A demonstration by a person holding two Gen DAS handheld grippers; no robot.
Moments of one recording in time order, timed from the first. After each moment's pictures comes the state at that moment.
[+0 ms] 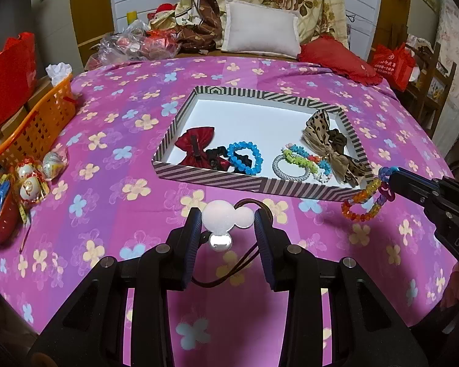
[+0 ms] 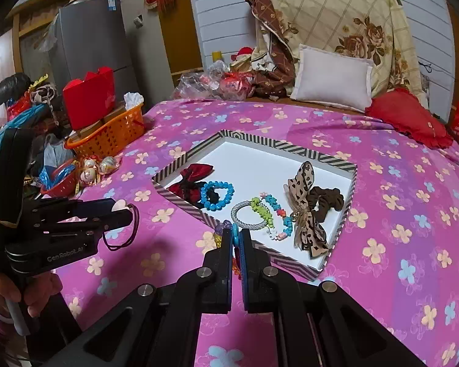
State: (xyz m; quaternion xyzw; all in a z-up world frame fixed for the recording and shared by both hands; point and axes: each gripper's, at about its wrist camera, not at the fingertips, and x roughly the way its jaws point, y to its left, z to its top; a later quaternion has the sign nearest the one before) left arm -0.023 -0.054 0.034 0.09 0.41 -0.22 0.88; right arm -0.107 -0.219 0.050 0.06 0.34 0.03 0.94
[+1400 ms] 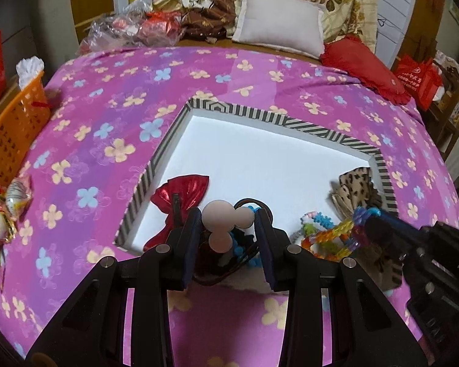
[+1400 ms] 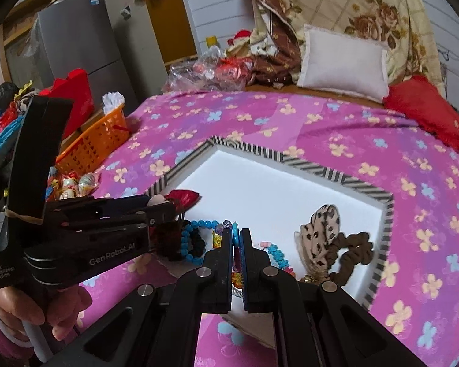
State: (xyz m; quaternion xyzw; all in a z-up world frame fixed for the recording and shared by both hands) left arm 0.105 -0.119 0.015 0.06 0.46 -0.19 0.86; right arm 0.021 -0.239 0.033 0.08 0.38 0.04 0.92
